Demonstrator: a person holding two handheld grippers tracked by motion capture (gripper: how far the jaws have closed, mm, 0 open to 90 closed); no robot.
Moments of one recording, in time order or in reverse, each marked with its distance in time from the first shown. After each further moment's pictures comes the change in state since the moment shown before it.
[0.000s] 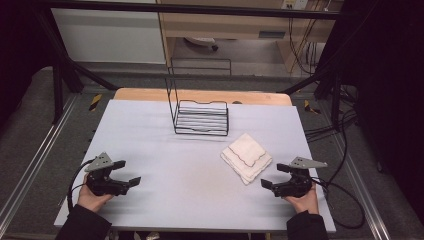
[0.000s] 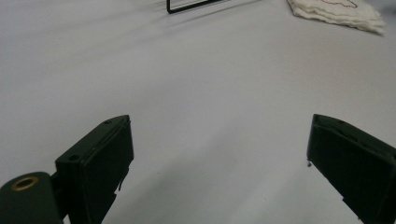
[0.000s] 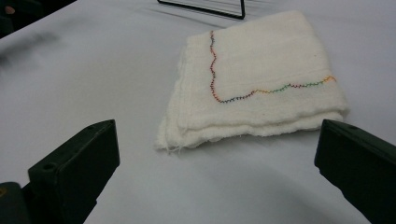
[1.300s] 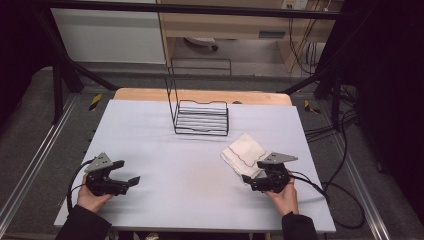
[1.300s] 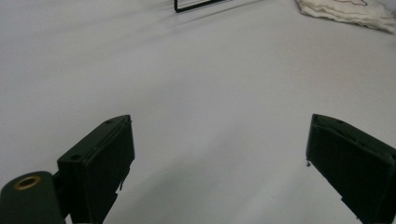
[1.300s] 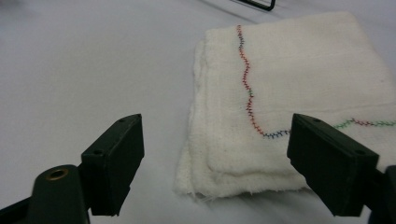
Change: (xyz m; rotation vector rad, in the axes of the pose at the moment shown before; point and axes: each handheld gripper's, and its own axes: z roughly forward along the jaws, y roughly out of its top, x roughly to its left) left arm 0.000 -0.001 -0.002 0.001 0.030 0.002; right arm 0.039 0.024 0.050 0.126 -0.088 -0.090
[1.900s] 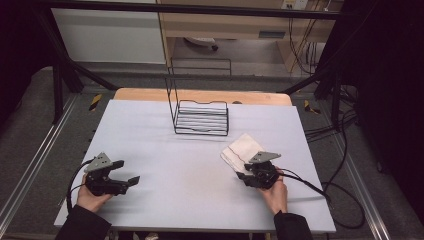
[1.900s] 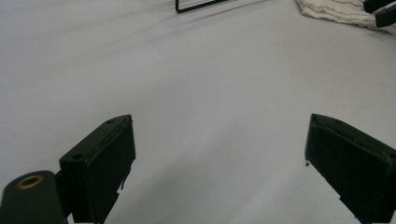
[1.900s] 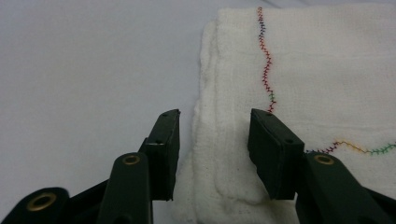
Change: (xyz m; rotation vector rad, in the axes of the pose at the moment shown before) left arm 0.000 0.000 -0.001 -0.003 0.001 0.001; right arm 0.009 0.006 0.027 0.092 -0.034 -0.105
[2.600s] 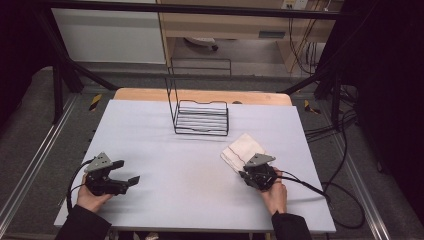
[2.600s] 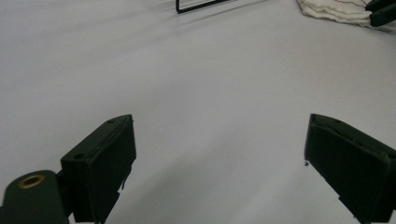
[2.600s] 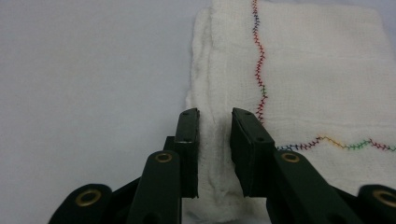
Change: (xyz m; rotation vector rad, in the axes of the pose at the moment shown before) left arm 0.000 0.000 0.000 -0.001 0.002 0.002; right arm 0.009 0.001 0.001 0.041 -0.097 -0.078
